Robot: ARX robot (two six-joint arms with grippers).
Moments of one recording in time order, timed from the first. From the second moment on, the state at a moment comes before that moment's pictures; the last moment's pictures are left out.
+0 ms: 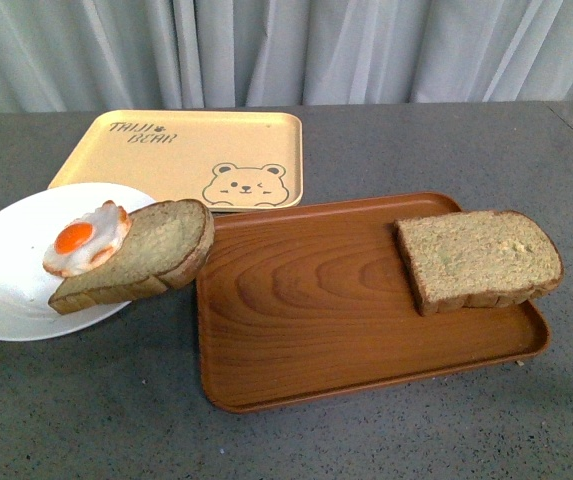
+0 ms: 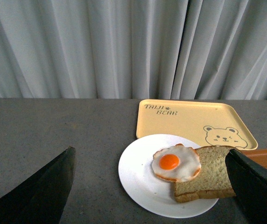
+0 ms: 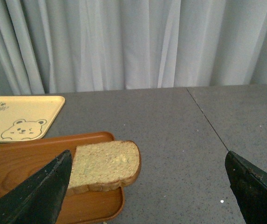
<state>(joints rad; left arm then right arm) 0.00 0.02 0.01 0.00 0.00 -0.01 0.00 0.00 0.02 0.00 0.00 0.00</state>
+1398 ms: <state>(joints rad) 0.00 0.02 0.01 0.00 0.00 -0.01 -0.26 1.57 0.52 0.41 -0.30 0.15</state>
